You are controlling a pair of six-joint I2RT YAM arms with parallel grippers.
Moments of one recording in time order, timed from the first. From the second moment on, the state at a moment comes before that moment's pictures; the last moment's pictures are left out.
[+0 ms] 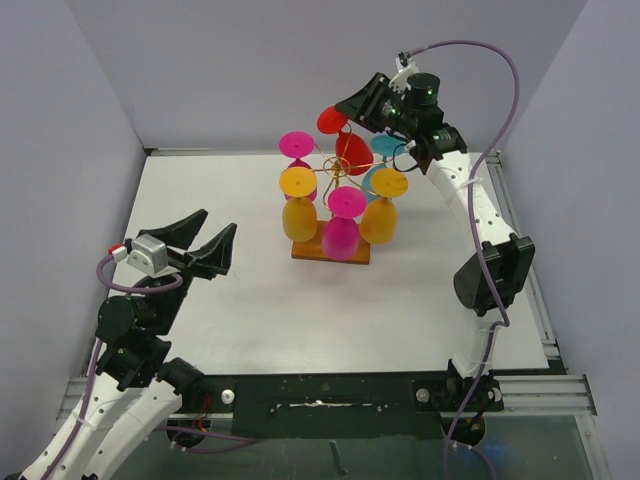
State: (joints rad) left arm -0.56 0.42 0.63 0.24 -0.08 -0.13; right arm 0.32 1.93 2.06 -0.28 -0.41 0.77
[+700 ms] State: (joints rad) left arm -0.56 0.54 0.75 0.05 -0.18 -0.23; right arm 0.32 1.98 2.12 -0.35 -0.35 0.69
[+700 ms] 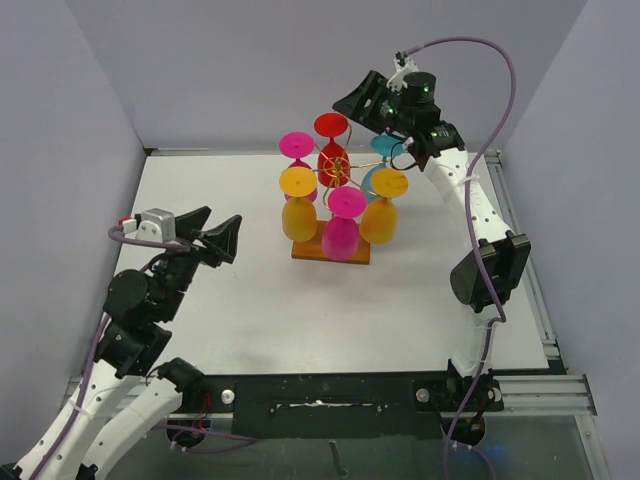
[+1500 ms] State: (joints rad) left arm -0.56 0.51 0.86 -0.25 -0.32 -0.30; right arm 0.30 1.08 1.28 -0.35 0.12 0.49
